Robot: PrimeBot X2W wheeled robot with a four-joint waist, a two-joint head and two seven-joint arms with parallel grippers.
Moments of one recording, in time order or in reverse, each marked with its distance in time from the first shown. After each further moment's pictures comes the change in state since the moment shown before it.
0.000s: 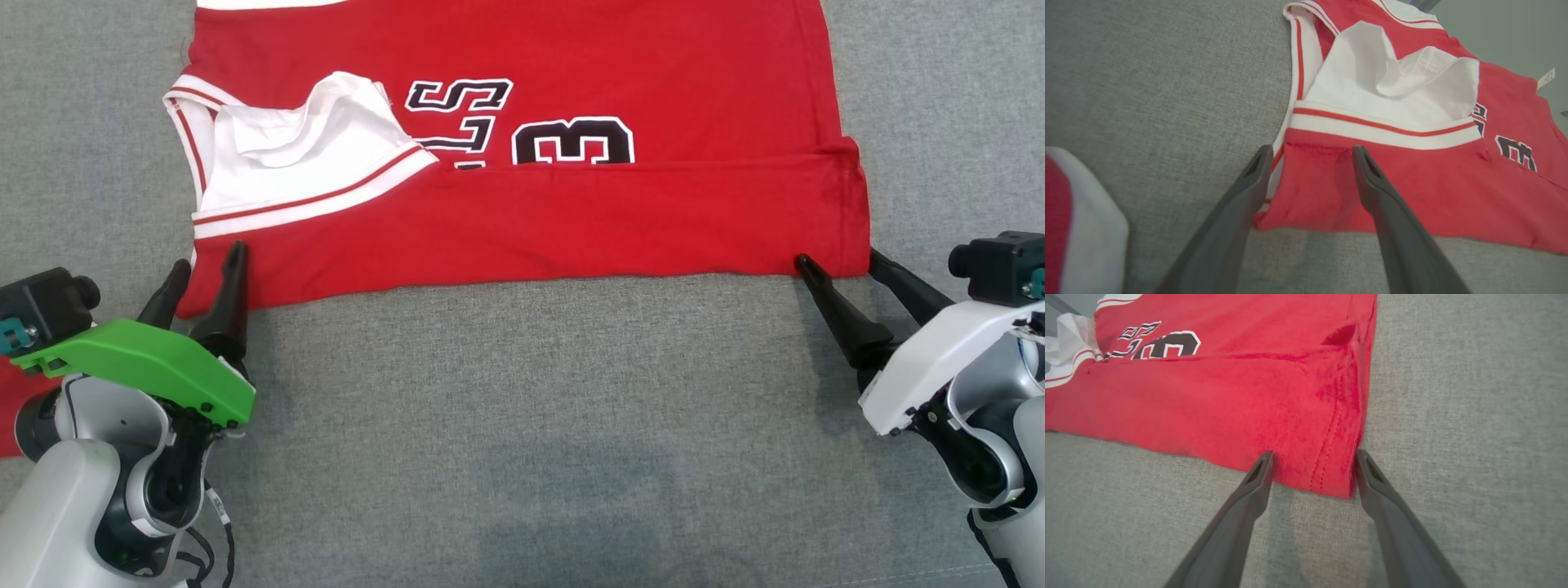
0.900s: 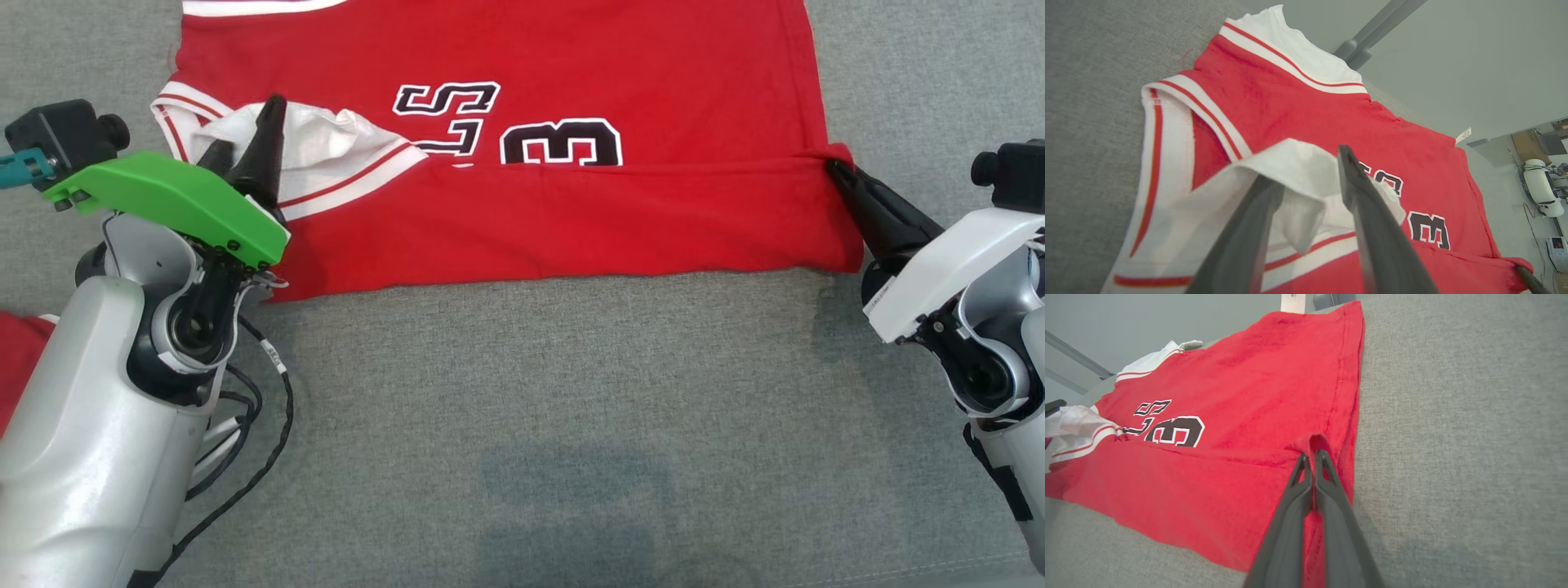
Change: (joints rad) left arm -0.349 -0.170 -0.014 0.265 -0.084 -0.093 0.069; right arm -0.222 -0.025 0.065 0.154 0.158 0.000 -0.047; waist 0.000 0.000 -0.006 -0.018
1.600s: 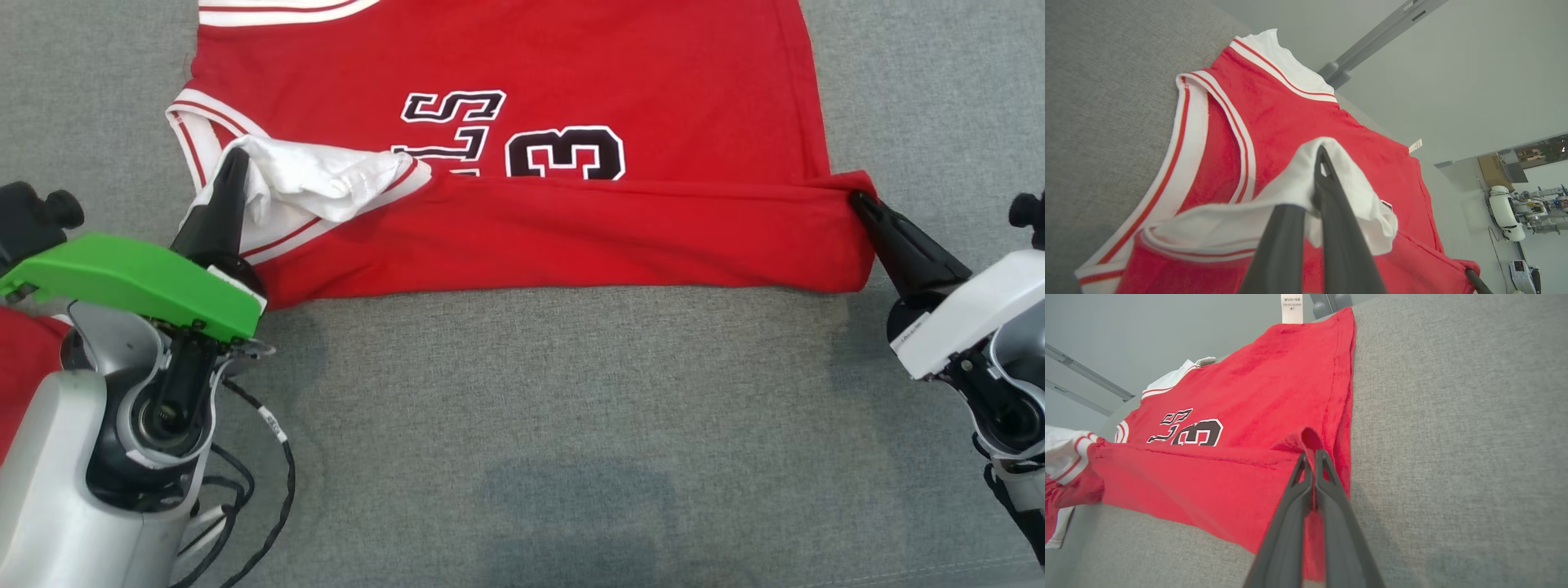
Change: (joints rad) left arm 0.256 0.045 0.099 -0.401 -0.057 0.139 -0.014; right arm 0.140 -0.035 -0.061 -0.095 0.100 0.000 -0.038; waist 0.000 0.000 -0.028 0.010
